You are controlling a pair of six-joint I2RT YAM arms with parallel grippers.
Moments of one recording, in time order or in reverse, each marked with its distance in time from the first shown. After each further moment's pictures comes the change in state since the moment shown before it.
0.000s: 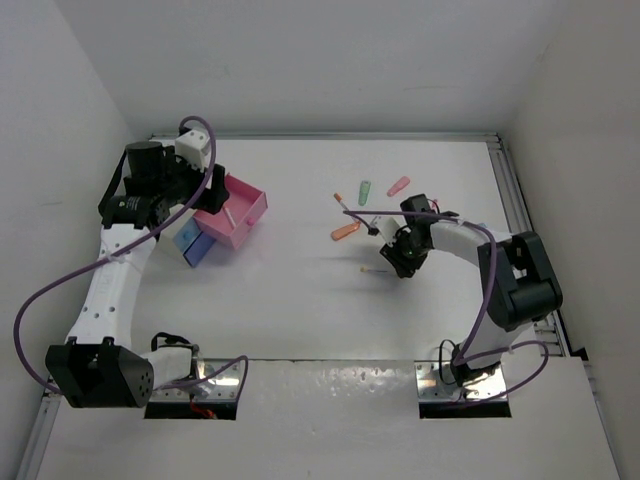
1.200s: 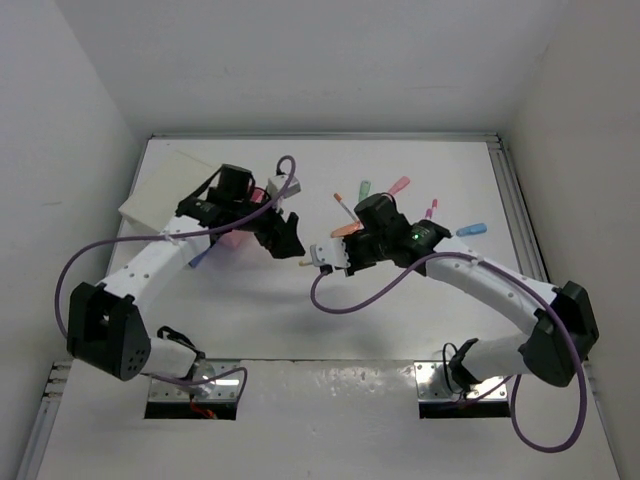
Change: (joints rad) left arm -0.377 0.156 -0.138 0.061 0.343 -0.060; right arm 0.459 -0.321 0.153 -0.038 -0.108 -0.438
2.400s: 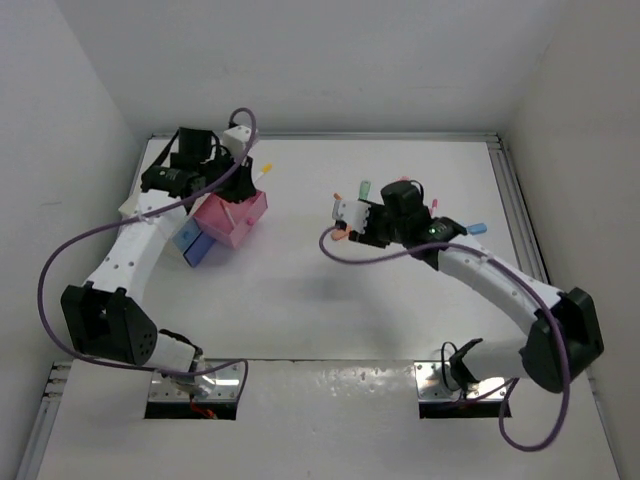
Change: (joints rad) left arm 0.167 0.089 0.281 -0.130 -0.281 -0.004; right arm -0.138 -0.070 -0.110 0.237 0.182 0.185
